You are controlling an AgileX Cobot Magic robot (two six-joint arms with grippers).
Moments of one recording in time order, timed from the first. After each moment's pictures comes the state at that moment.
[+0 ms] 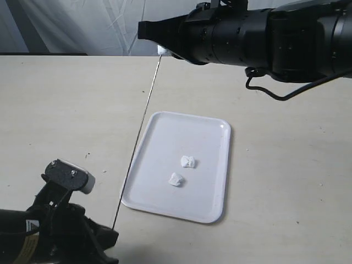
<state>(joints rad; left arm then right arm) -0.82 1.30 -0.24 1.41 -0.16 -1.78 0.69 1.55 -1.08 1.68 -0.05 -1.25</state>
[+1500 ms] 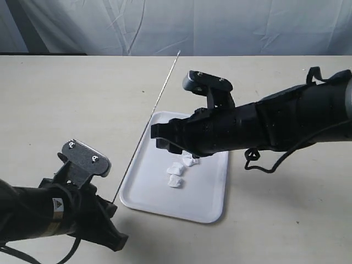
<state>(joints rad) -0.82 1.44 -0.36 1.50 0.07 -1.73 0.67 1.70 -0.81 1.75 0.28 -1.19</state>
